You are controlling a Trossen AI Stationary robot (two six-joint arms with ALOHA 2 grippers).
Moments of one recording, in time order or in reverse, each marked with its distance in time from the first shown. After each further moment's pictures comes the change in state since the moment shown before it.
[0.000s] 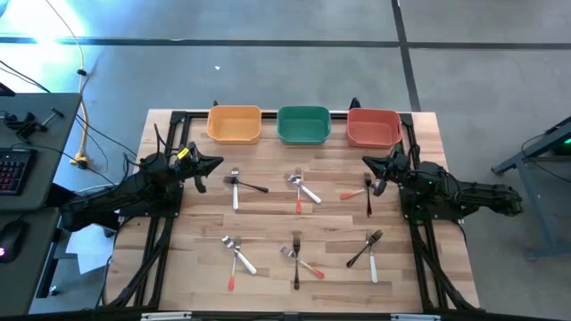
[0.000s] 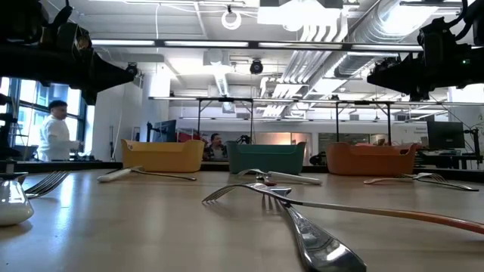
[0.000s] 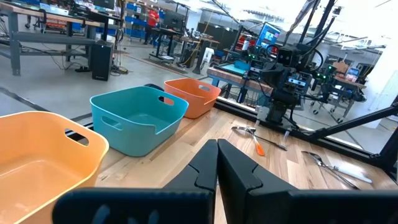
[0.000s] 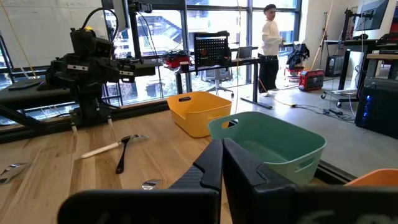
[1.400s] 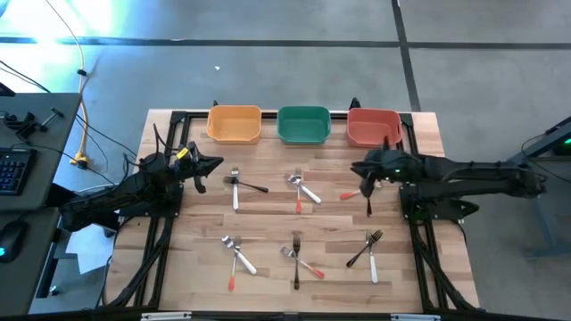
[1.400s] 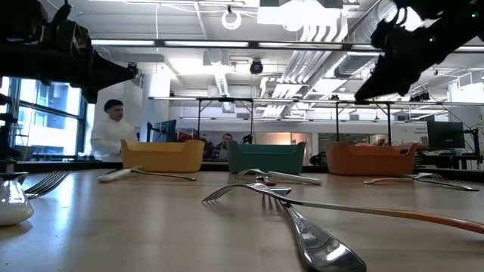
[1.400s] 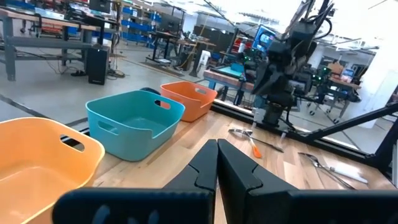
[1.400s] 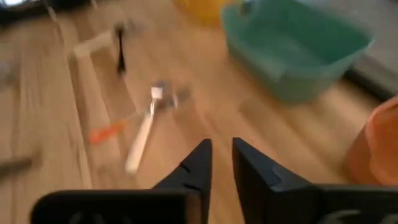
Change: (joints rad) left arm 0.000 0.000 0.000 0.013 0.014 0.008; right arm 0.001 0.688 0.448 -0.422 -0.109 0.234
